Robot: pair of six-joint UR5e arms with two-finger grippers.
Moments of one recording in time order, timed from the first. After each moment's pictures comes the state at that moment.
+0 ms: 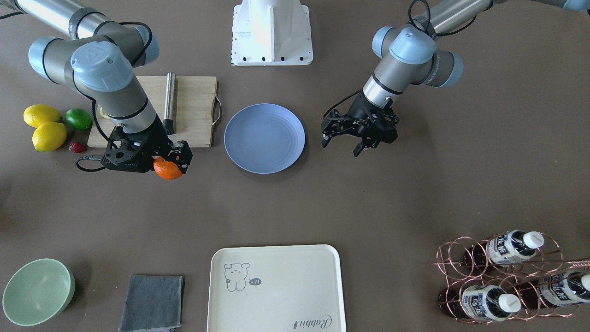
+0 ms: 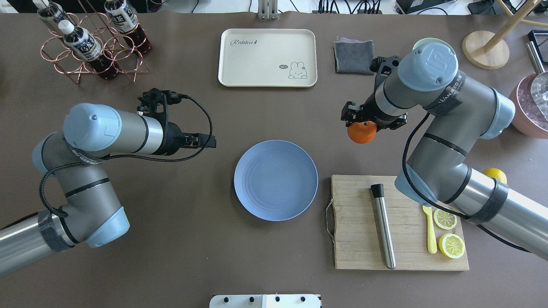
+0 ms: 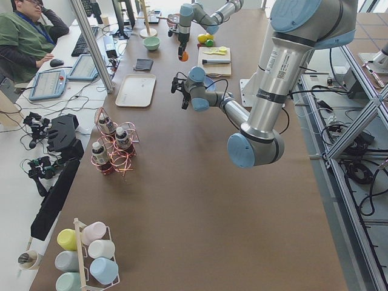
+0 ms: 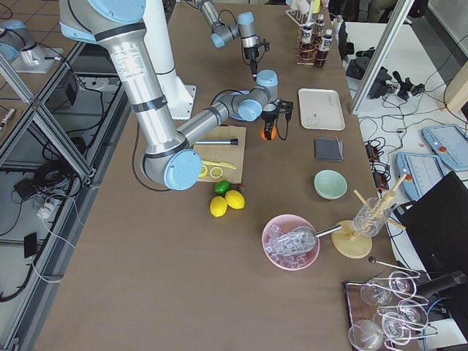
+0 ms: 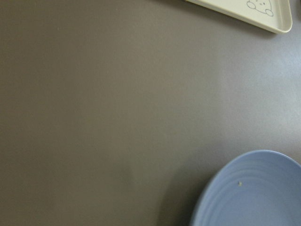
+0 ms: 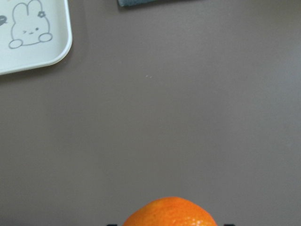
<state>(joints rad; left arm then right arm) -0.64 -1.94 -1.69 -2.26 -1.85 -1.14 0.73 -1.11 1.74 -1.44 1.95 1.25</state>
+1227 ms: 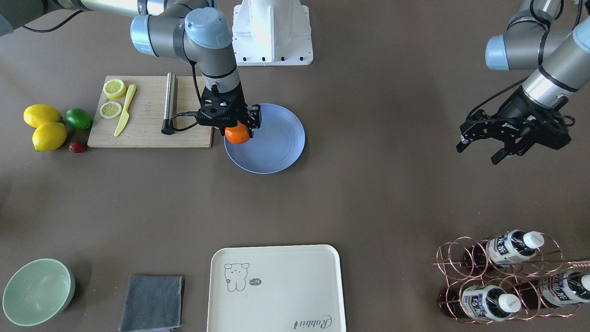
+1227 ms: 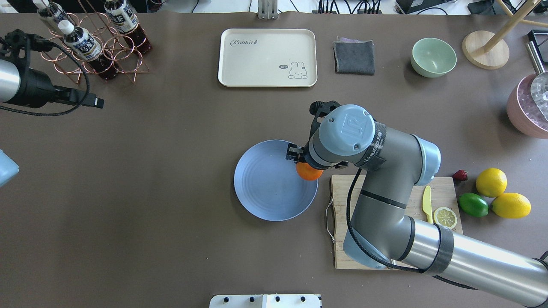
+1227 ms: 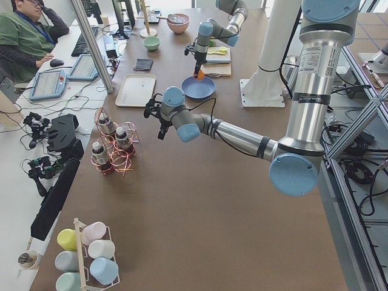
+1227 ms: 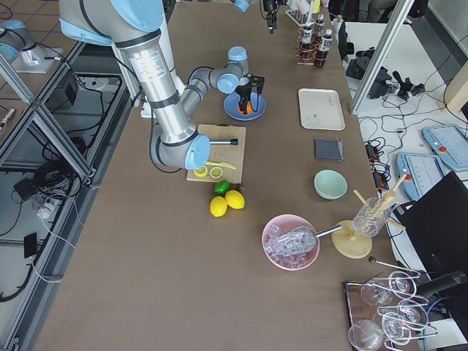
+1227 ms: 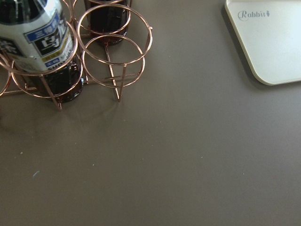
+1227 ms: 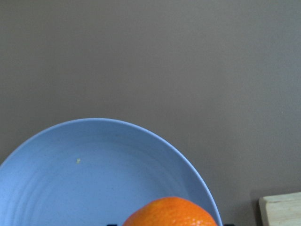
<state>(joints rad) -1.08 -1.68 -1.73 -2.25 -2.24 -0.73 0.44 -0.98 1.74 -1.49 1.73 1.43</state>
